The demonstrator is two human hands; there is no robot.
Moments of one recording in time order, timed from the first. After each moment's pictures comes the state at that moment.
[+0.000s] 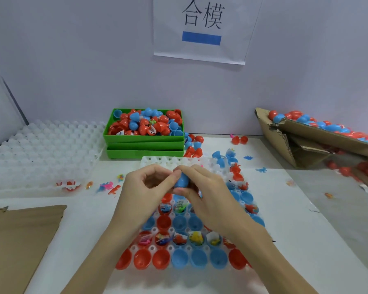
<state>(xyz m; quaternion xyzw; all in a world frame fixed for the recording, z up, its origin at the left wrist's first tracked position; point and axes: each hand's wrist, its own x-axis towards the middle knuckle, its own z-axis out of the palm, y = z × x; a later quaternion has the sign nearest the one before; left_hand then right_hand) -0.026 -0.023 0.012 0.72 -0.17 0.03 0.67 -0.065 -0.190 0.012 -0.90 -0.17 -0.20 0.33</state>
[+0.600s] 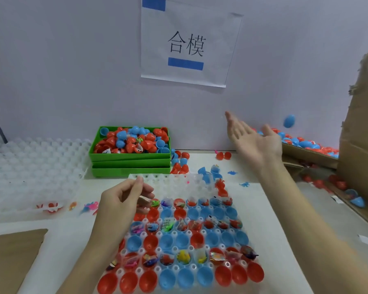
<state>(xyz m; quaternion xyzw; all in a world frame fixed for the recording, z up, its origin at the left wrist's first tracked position) -0.016 -0.014 0.012 0.73 -0.08 0.04 0.68 -0.004 -0.315 0.110 -0.17 -0.04 -0.11 0.98</state>
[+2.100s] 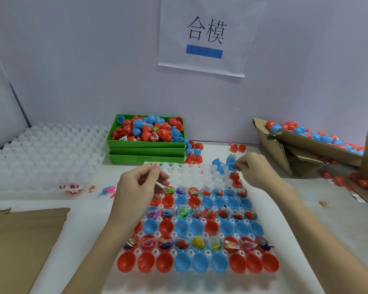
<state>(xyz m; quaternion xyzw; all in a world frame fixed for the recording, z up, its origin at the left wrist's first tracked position) -0.012 -0.008 0.010 0.74 -0.11 0.06 0.66 0.011 -0.324 0.017 -0.98 0.12 -0.10 0.14</state>
